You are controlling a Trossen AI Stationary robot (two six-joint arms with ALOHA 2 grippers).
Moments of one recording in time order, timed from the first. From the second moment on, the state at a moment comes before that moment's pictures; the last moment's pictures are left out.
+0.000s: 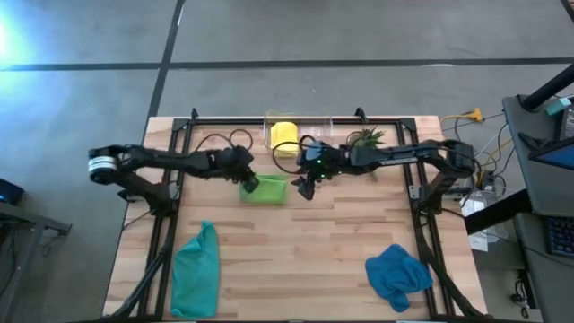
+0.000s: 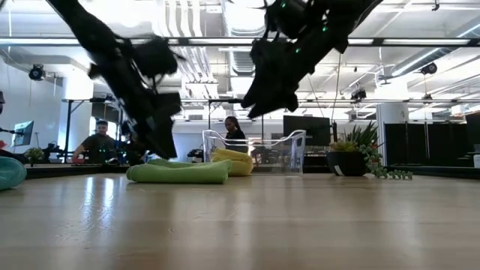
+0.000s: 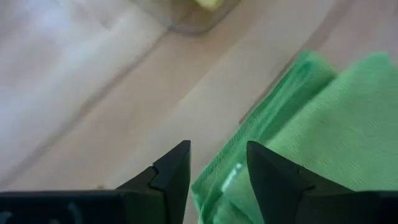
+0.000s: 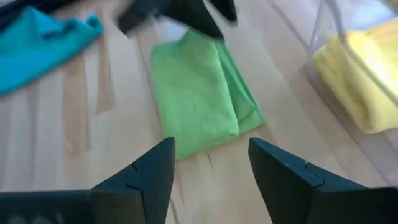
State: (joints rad) left arm 0.34 1.40 0.63 -0.15 -0.15 -0.36; right arm -0.17 1.68 1.11 -0.17 -0.08 0.25
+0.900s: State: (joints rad) left arm 0.18 1.77 0.84 -0.12 0.33 -0.44; right arm 0.13 1.48 0.91 -0.17 -0.11 0.65
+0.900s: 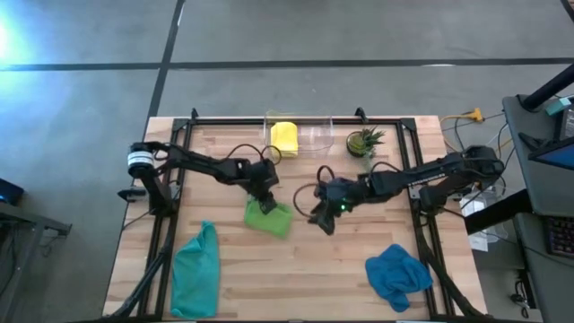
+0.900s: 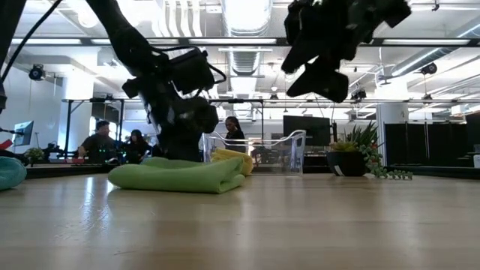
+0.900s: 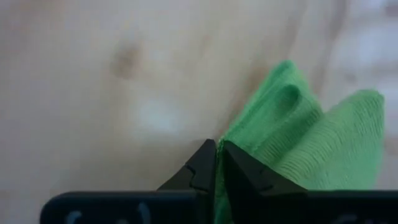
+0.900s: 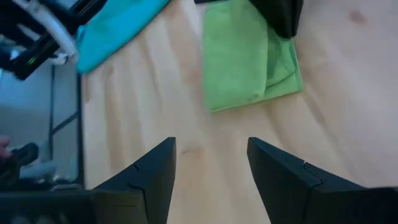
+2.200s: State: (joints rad) left arm -0.03 1.24 0.54 0.07 0.17 -0.91; right arm 0.10 1.85 0.86 0.38 -0.22 1.03
